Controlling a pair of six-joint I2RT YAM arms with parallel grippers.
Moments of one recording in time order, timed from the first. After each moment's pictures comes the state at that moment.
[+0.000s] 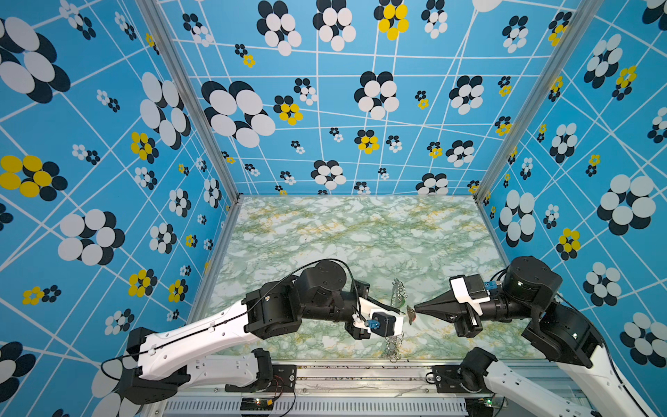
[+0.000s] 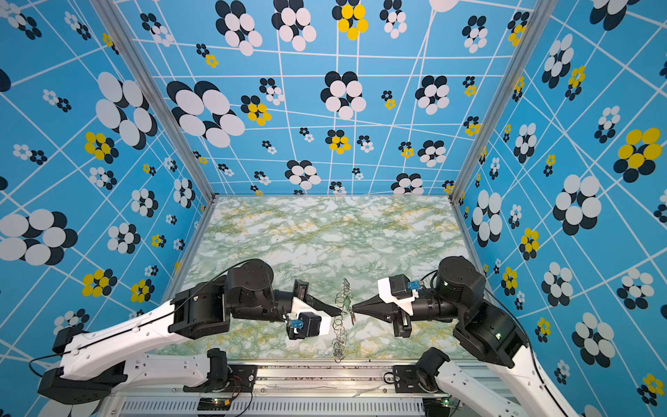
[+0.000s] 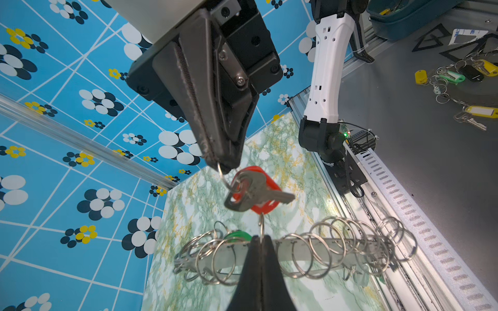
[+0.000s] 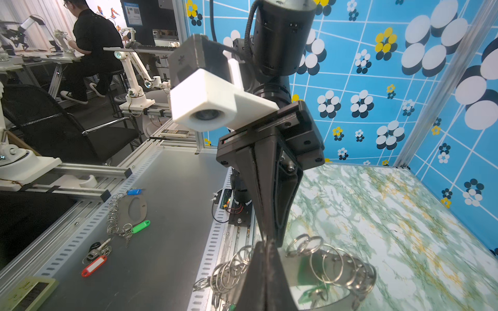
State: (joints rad) left arm -1.24 1.08 1.25 -0.52 0.28 0.70; right arm 0.70 0.67 1.10 -0.65 -0.87 -0.27
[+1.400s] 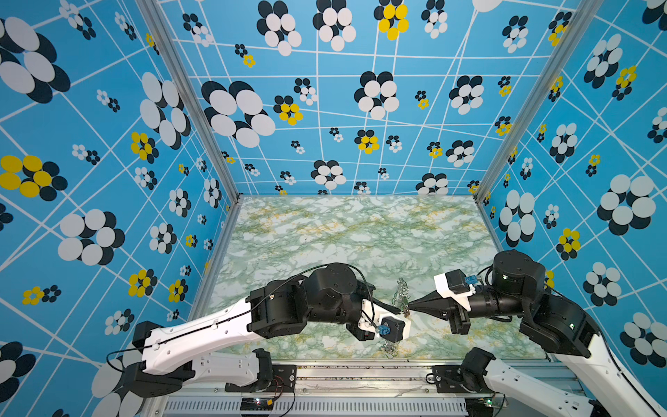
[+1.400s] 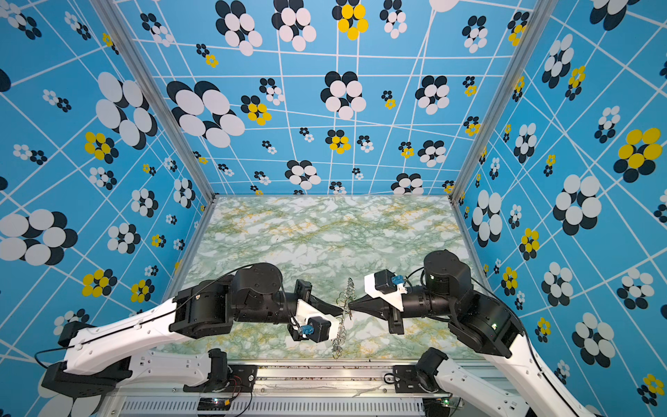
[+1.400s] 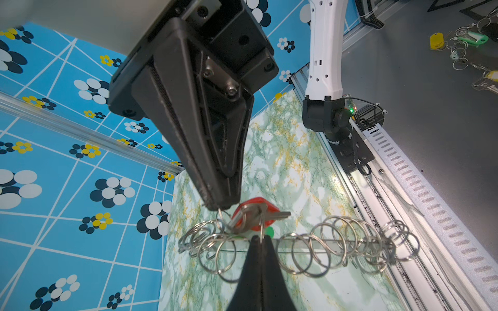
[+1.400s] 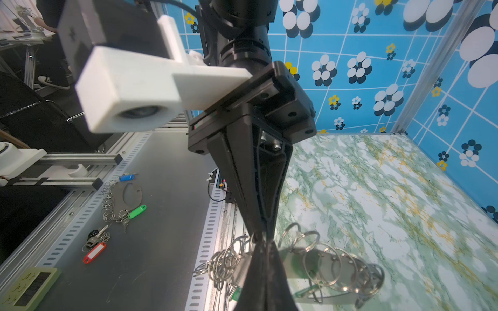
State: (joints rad) left arm -1.30 1.13 1.33 -0.62 0.16 0.76; right arm 0.75 0.74 1.17 -0.78 -0.74 -0.31
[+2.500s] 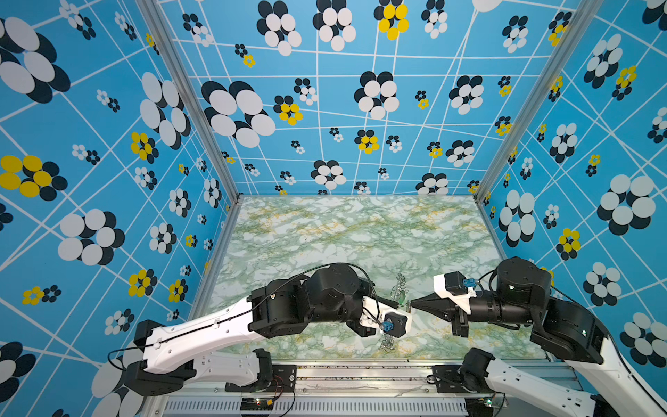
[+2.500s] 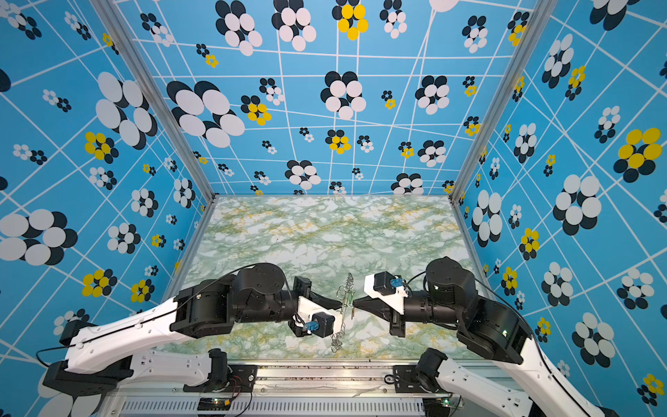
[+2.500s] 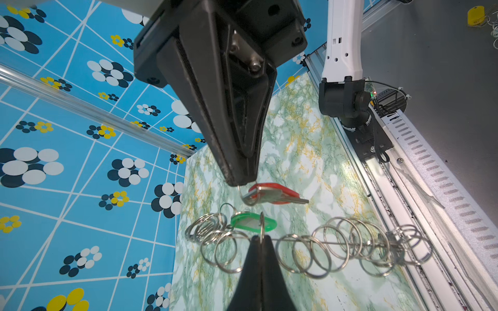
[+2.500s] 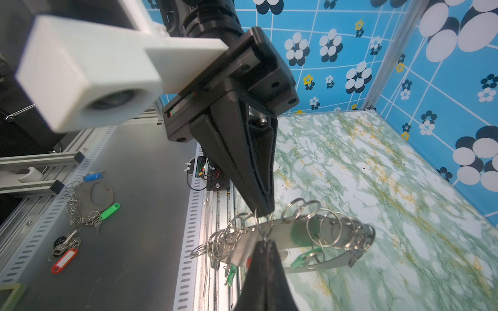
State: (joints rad) left arm -1.30 1.14 1.34 -0.64 0.05 0.76; right arm 0.86 0.71 1.20 -0.87 -0.48 -0.26
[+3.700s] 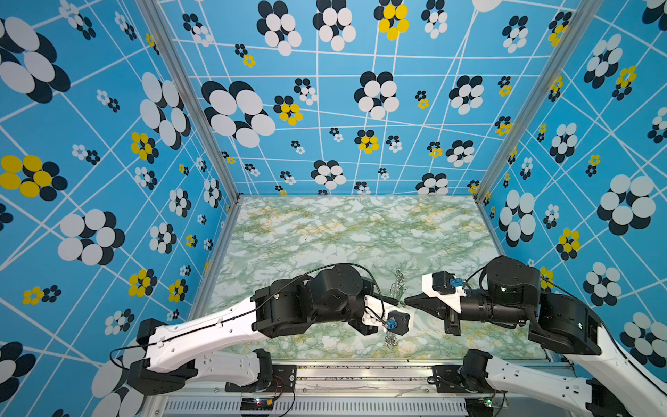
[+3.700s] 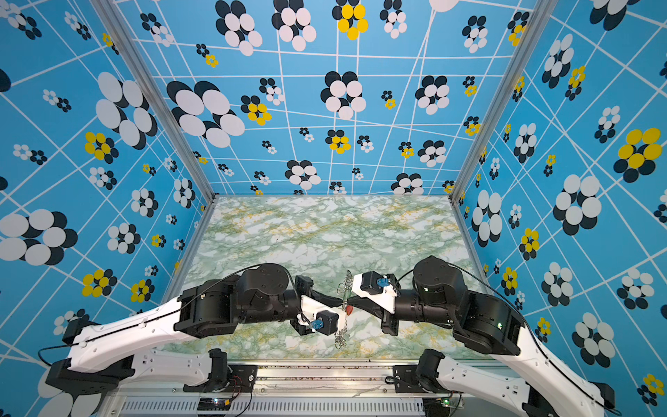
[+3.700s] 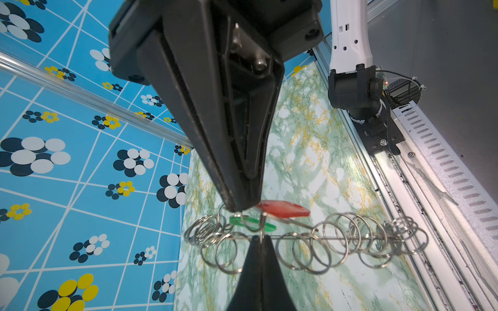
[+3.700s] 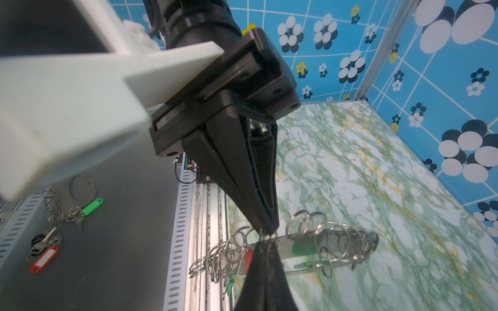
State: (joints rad) left arm -1.31 1.15 1.34 -0.64 0.00 0.76; right arm 1.00 0.78 1.25 -0.87 -0.29 -0.25
